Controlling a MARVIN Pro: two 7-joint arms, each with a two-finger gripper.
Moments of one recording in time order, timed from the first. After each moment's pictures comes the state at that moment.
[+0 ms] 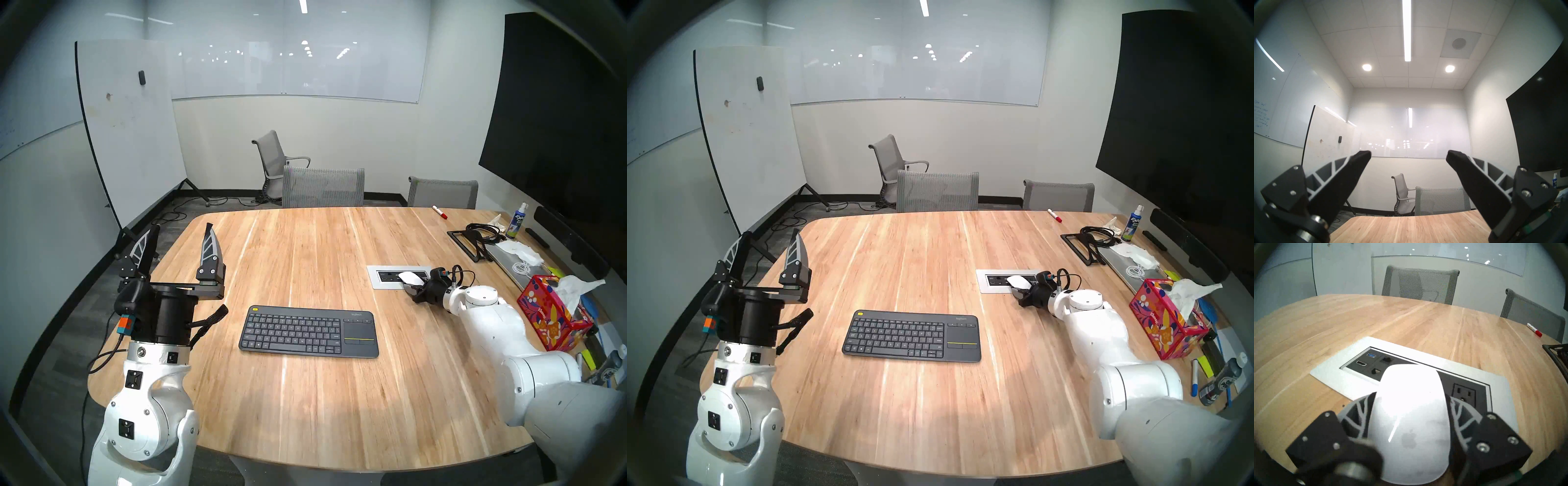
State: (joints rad) left arm 2.18 -1.45 -1.59 -2.38 -0.08 -0.37 0.09; right arm -0.88 -1.21 1.59 -0.52 -0.09 -0.07 0.71
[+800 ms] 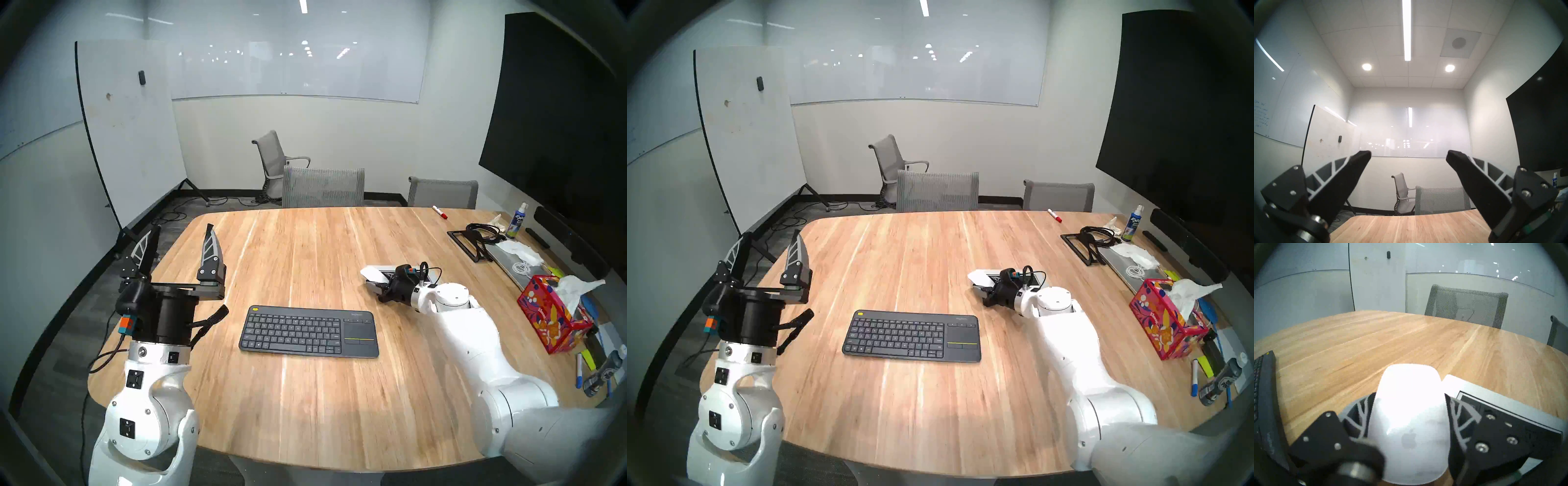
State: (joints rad) left arm 2.17 -1.45 -1.59 -2.37 -0.08 -0.37 0.09; right arm -1.05 -1.34 1.58 -0.81 -0.06 -0.01 0.78
